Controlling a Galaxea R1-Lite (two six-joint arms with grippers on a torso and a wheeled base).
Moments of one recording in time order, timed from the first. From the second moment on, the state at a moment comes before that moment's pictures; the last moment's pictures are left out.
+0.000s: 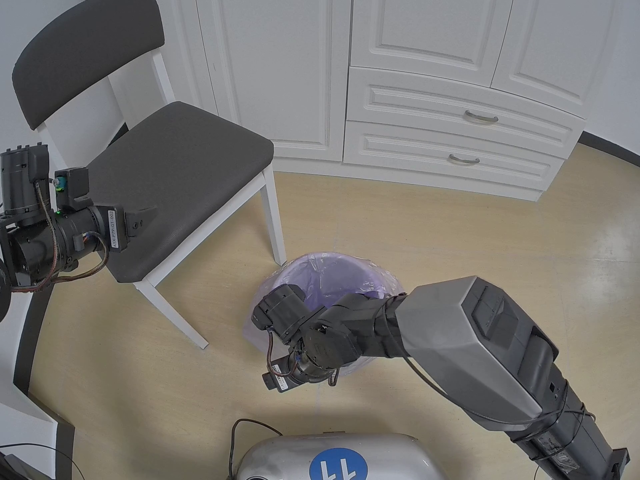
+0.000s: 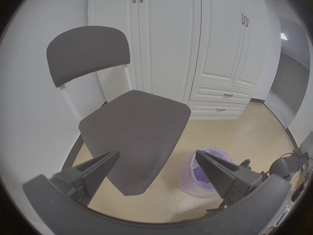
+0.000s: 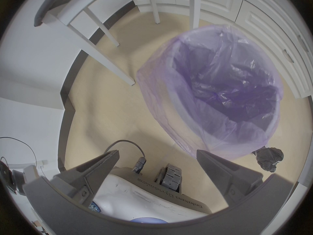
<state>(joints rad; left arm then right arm) -0.16 1.45 -0.83 -0.36 0.06 0.01 0.87 2.63 -2.00 0.43 -0.14 0.31</state>
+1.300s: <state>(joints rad) -0.16 1.44 -0.83 -0.36 0.06 0.01 0.90 2.66 -2.00 0.25 -0.17 0.31</state>
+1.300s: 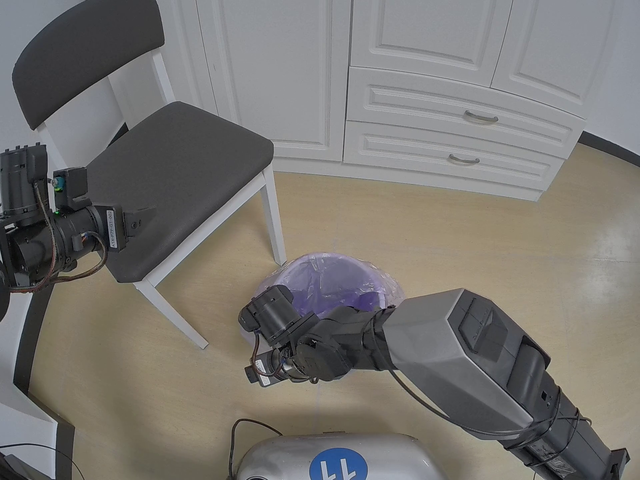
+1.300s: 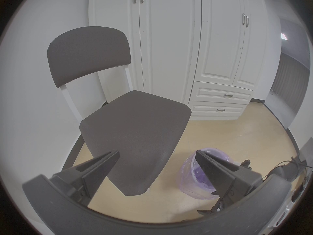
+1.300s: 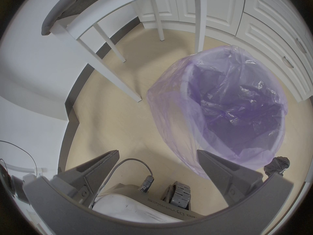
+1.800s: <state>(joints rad) -0.16 1.44 -0.83 -0.36 0.06 0.01 0.90 2.71 -2.00 0.25 -0.18 0.31</state>
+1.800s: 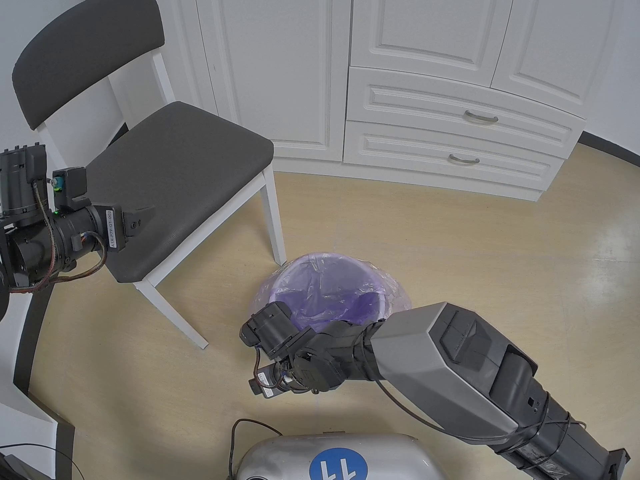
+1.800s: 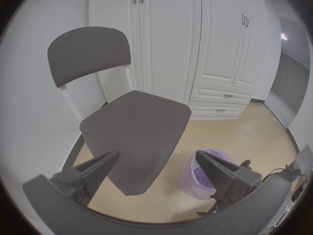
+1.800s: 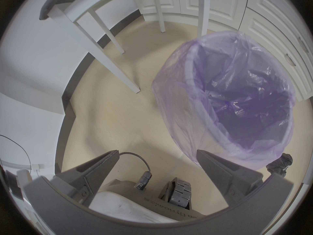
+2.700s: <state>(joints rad) -0.16 1.44 -0.83 -0.36 0.06 0.01 0.94 2.56 -1.90 0.24 -0.32 0.29</state>
